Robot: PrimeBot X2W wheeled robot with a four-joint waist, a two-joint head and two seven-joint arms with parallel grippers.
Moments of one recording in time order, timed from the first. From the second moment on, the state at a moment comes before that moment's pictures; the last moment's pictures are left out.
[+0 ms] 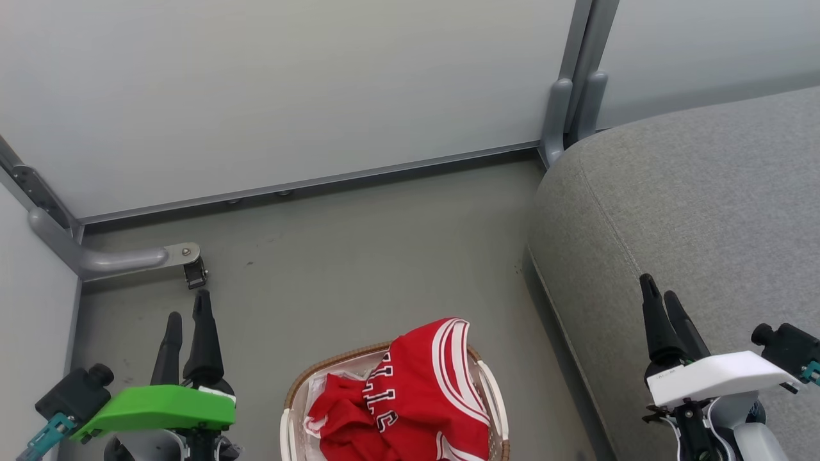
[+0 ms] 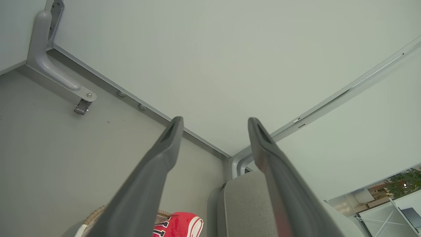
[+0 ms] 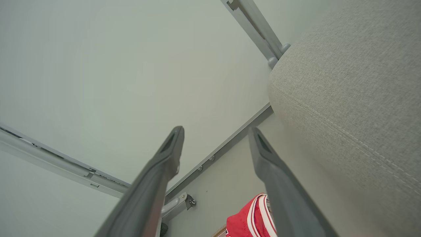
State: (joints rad) left arm -0.02 0.04 0.00 0.10 -0.89 -0.06 -0.07; right arm -0.05 -0.04 -0.02 0.12 0.88 0.13 -0.07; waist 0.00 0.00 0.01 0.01
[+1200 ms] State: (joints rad) left arm 0.05 0.04 -0.08 0.12 -0.42 0.00 -0.17; right arm -0.03 -0.04 0.10 0.13 0.40 0.13 -0.17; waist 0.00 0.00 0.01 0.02
